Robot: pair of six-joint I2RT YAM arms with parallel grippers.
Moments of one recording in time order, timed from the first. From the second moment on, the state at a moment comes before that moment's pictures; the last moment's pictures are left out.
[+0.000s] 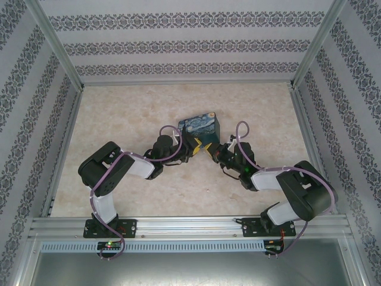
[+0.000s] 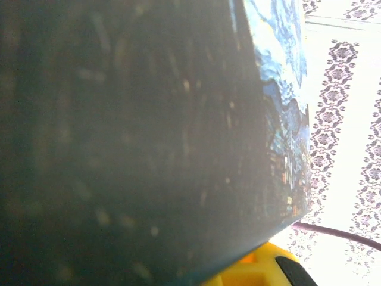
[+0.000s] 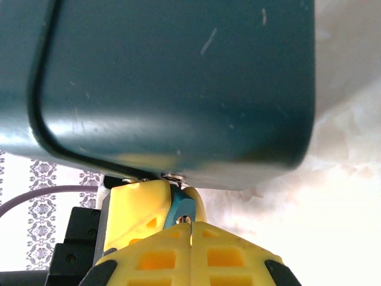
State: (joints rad) left arm -0.65 1.84 0.68 0.94 0.33 -1.63; right arm 0.49 1.47 0.33 0.85 -0.35 1.38
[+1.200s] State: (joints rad) left arm -0.65 1.82 0.69 0.96 0.22 -1.67; right arm 0.44 1.62 0.40 1.03 -0.42 1.54
